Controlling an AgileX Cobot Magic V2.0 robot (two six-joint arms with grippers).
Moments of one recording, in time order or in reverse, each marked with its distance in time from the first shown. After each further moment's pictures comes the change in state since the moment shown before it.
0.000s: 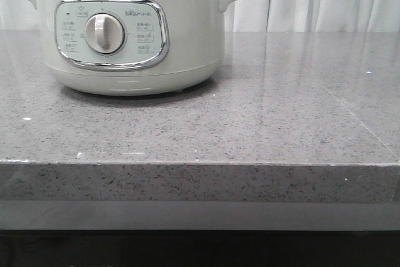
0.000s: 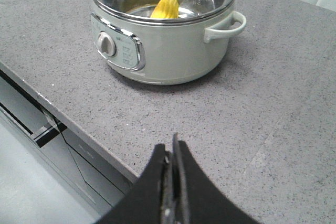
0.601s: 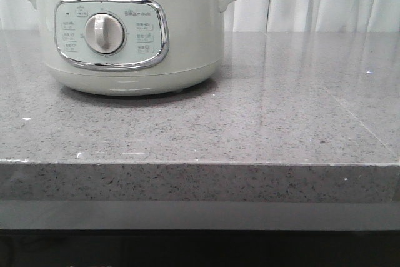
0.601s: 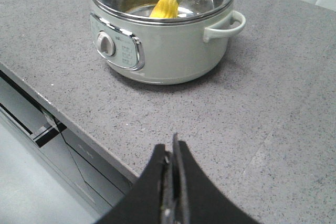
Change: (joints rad) left arm 0.000 0.000 0.002 -0.068 -0.094 0.060; right arm 0.000 0.000 0.000 0.000 0.001 0.000
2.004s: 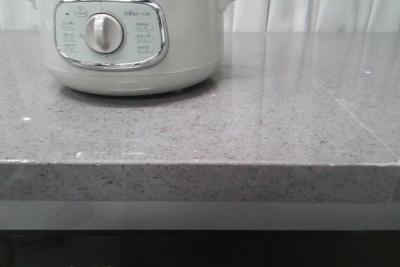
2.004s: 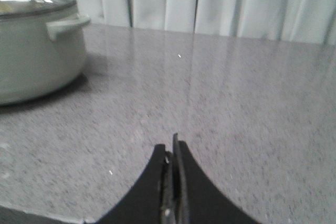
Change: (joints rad) left arm 0.000 0.000 0.000 0.000 0.000 0.004; right arm -0.424 -0.520 0.672 0.000 -0.449 0.000
